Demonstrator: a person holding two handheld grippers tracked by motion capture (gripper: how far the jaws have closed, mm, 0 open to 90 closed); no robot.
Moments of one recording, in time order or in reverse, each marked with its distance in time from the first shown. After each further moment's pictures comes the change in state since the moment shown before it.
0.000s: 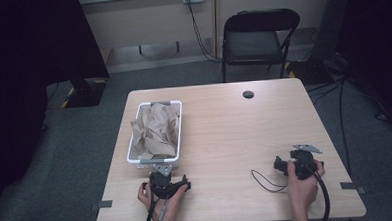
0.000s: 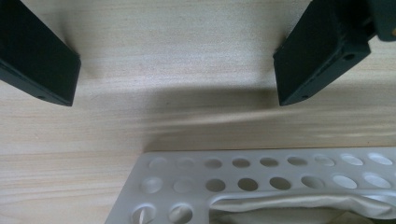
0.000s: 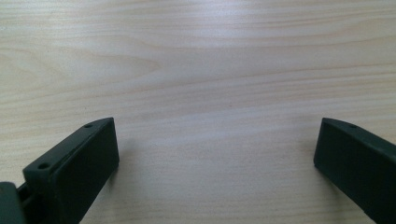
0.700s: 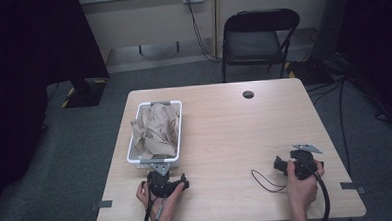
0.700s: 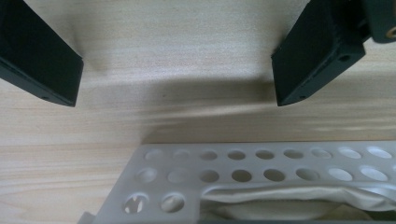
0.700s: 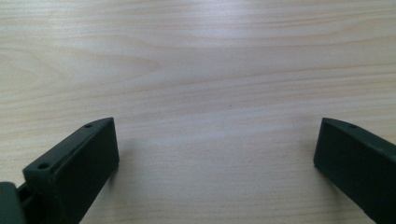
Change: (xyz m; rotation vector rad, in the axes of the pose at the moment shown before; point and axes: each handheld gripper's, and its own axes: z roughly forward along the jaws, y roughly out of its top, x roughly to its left) left arm 0.008 0.003 -0.001 -0.028 -0.024 -0.011; right arm 0.000 0.000 0.000 0.000 0.000 0.000
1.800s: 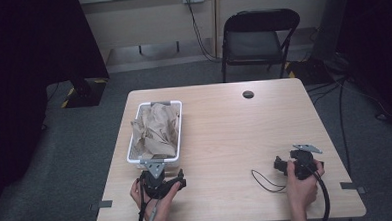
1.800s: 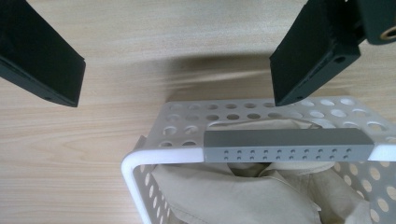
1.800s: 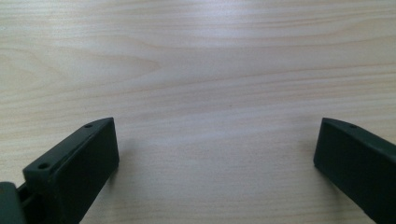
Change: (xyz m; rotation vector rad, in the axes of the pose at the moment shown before) left arm 0.002 0.018 -0.041 -0.113 -0.052 0.010; right arm 0.000 0.000 0.000 0.000 0.000 0.000
